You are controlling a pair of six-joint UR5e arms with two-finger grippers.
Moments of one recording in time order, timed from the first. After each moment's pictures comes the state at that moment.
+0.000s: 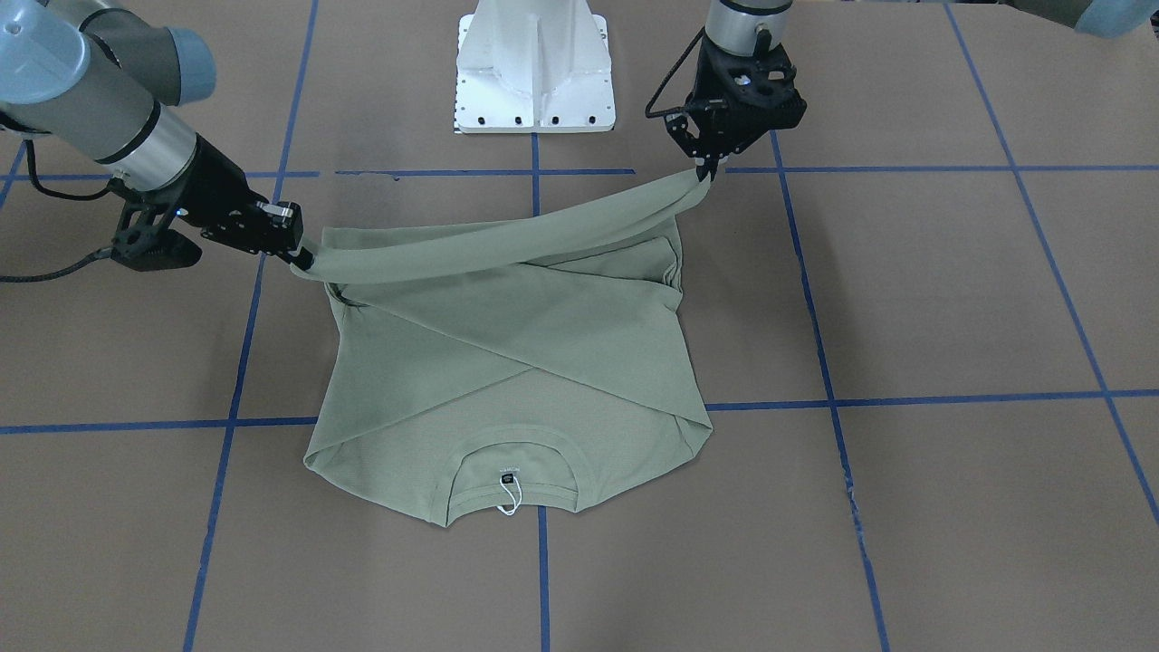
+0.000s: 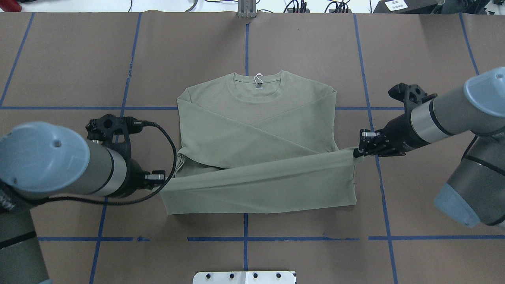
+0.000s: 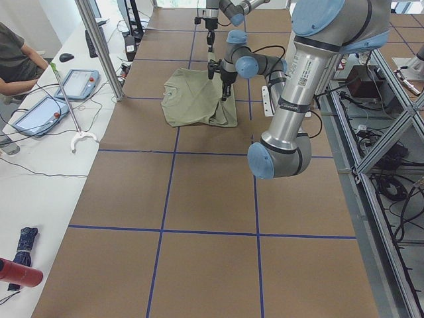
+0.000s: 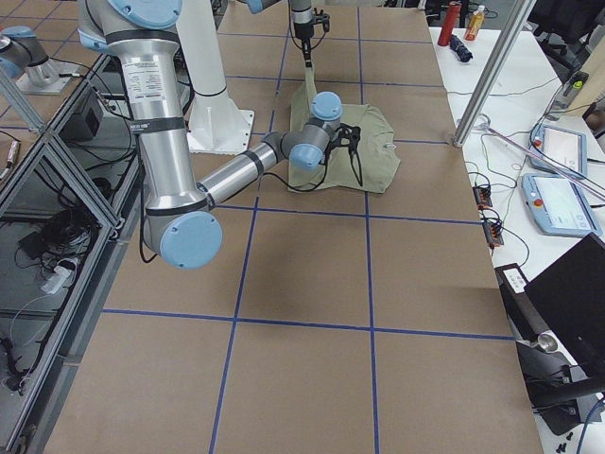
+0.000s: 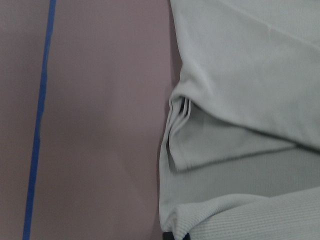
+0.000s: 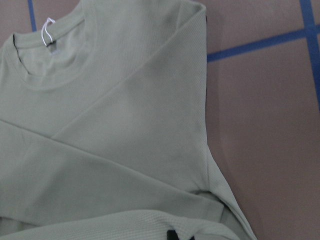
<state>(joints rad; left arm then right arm) -0.57 -2.03 -2.15 -1.31 -1.79 -1.27 0.86 -1.31 1.83 -1.07 2.26 1.33</state>
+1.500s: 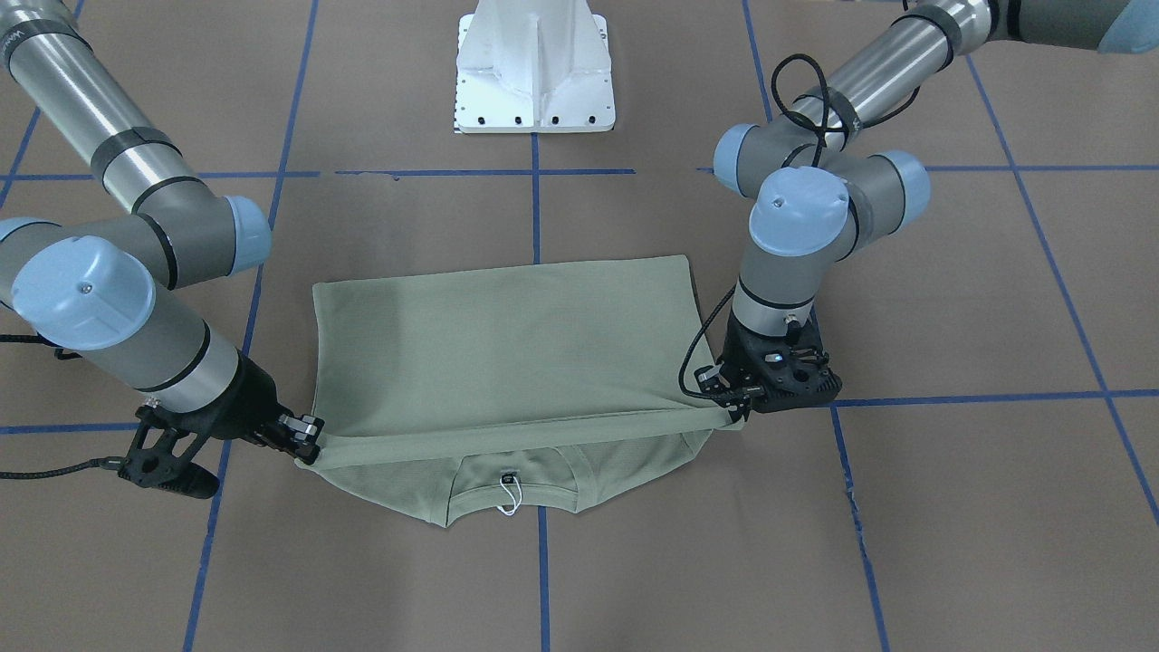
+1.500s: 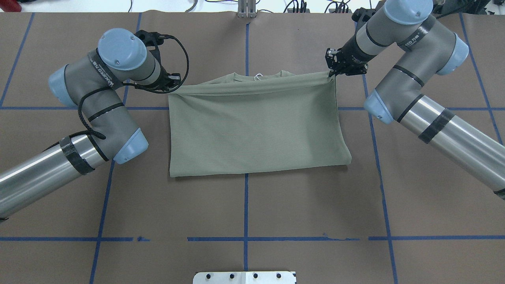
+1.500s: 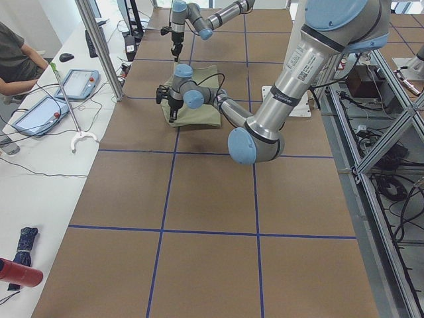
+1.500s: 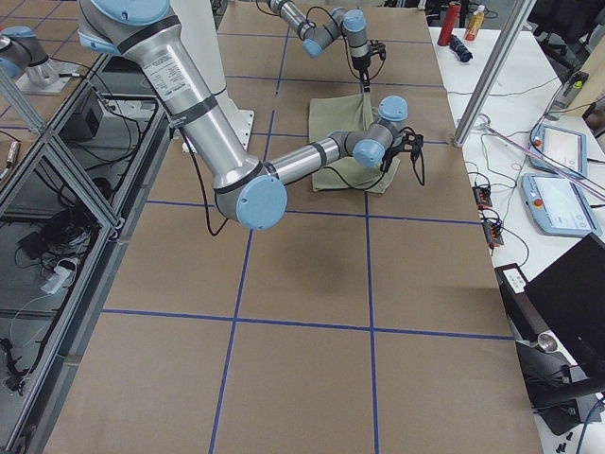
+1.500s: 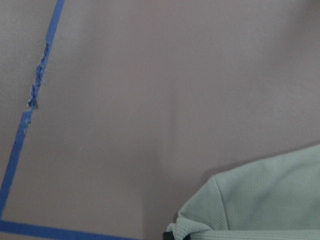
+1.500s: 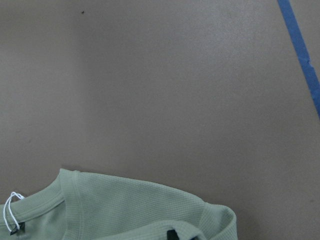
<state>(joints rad) -0.77 -2.21 -1.41 -1.88 -1.79 -1.17 0.93 -0.94 1.28 -1.07 2.16 1.28</state>
